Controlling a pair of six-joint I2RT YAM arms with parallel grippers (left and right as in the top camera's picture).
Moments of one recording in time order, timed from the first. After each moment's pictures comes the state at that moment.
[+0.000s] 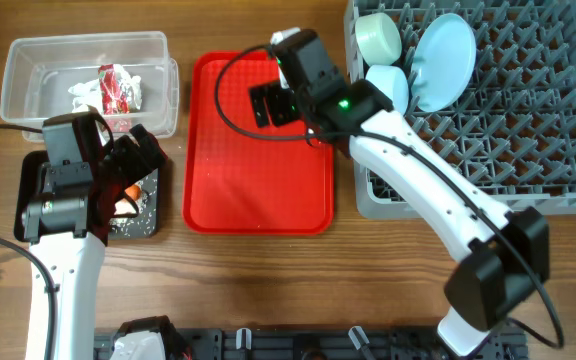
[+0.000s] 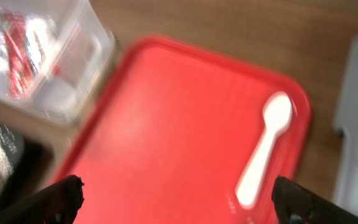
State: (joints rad) left arm 0.14 1.13 0.97 -0.74 0.03 -0.46; right arm 0.64 1.87 1.67 -0.60 0.07 0.24
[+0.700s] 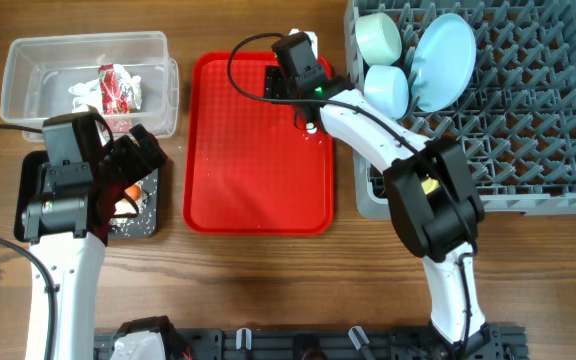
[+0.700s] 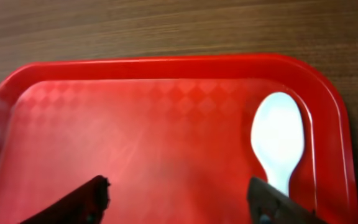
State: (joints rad) left arm 0.14 1.13 0.97 -0.74 0.03 -0.46; right arm 0.54 2.25 1.69 -0.29 0.16 0.49
